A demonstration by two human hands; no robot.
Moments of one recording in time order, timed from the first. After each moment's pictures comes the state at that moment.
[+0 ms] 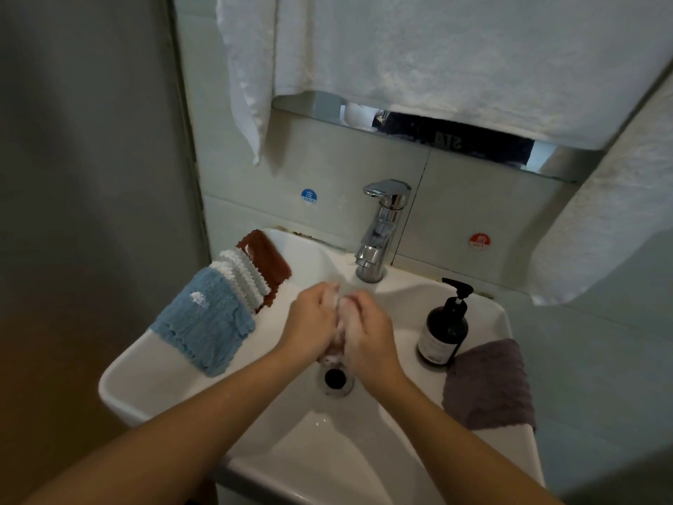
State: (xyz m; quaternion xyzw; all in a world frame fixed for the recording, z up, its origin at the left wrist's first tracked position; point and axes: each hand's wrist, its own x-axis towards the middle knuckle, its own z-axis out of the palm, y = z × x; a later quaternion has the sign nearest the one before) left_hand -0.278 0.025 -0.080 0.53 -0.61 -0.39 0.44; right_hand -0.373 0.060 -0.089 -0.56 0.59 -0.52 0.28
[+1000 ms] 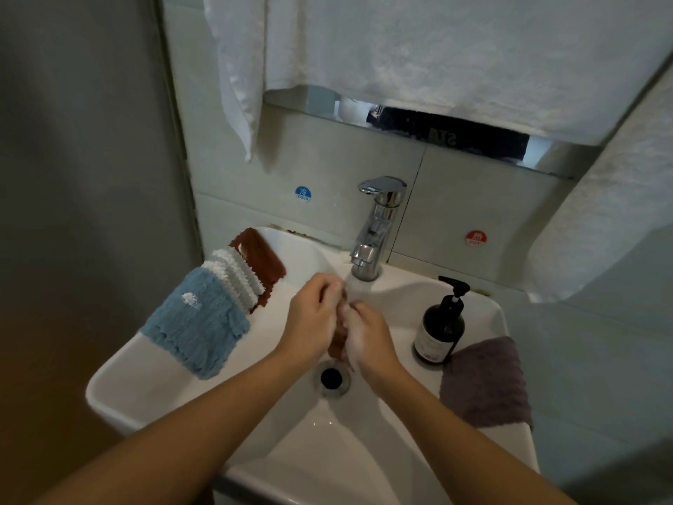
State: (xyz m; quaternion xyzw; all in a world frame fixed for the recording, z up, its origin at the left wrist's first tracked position) left_hand -0.286 0.022 -0.084 0.45 -0.59 -0.42 0.52; right_hand -0.377 0.055 -0.084 -0.44 0.62 -0.49 0.43
